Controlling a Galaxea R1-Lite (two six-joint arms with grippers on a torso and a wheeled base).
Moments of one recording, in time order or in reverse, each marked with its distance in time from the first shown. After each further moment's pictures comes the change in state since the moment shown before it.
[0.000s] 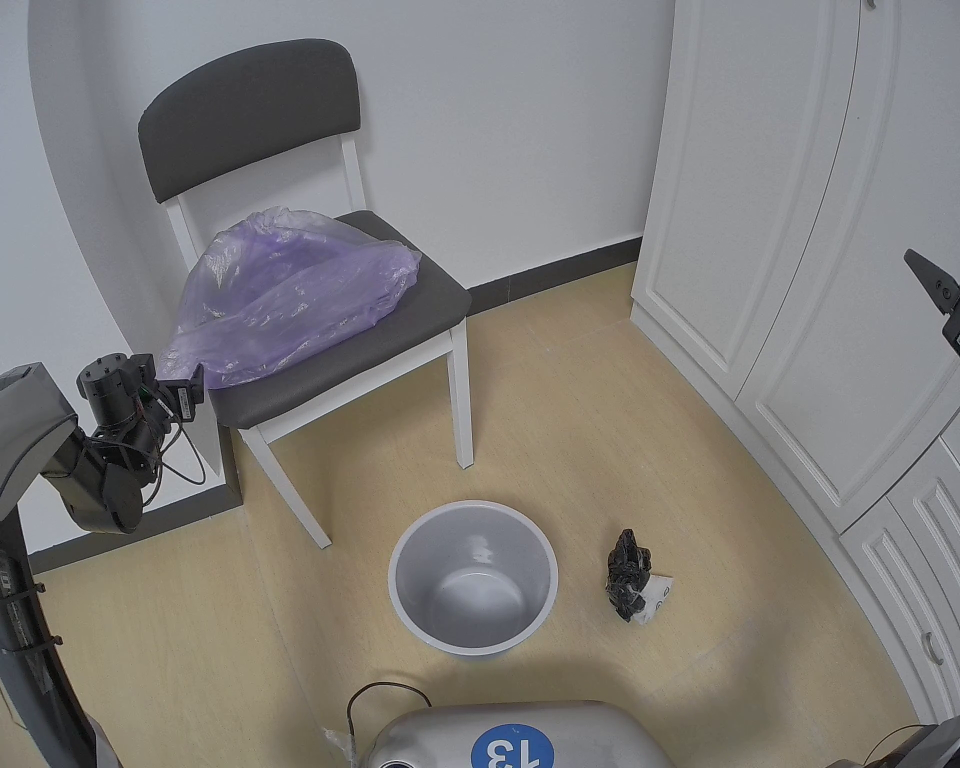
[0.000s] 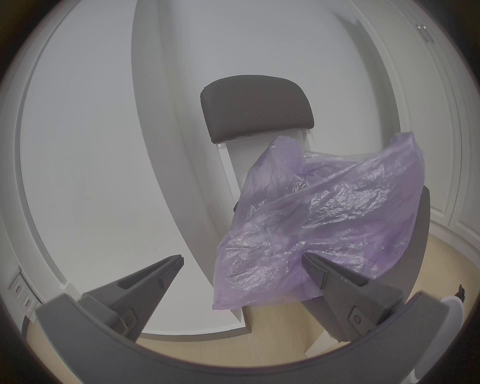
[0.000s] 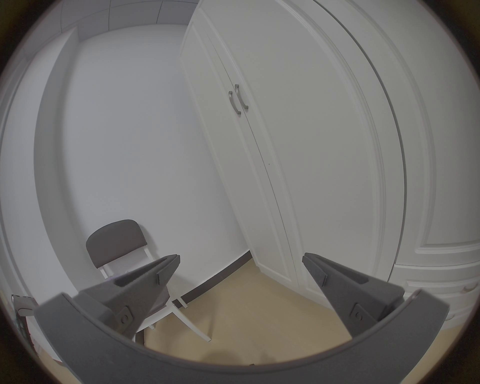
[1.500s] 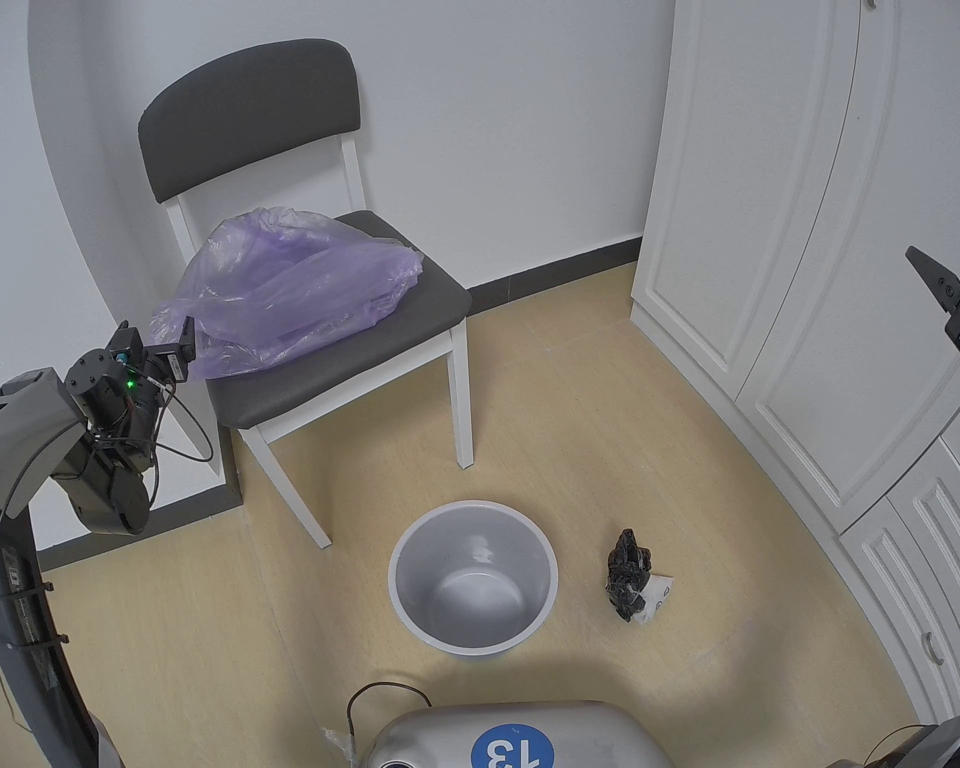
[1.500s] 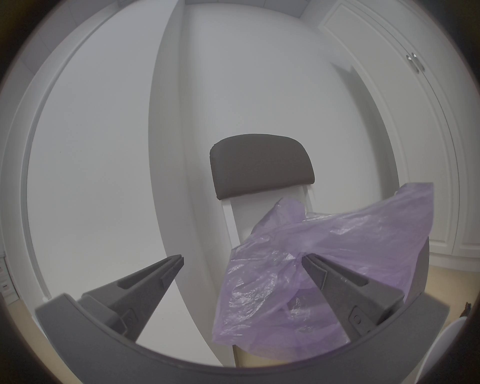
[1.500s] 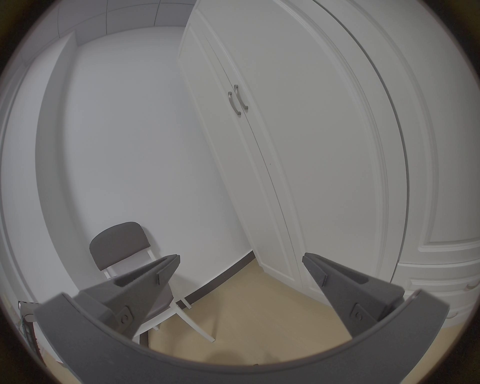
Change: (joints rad) left arm 0.001 0.037 -0.029 -0.353 -0.059 -0.021; right arm -0.024 0.000 -0.004 -0.001 0.036 0.020
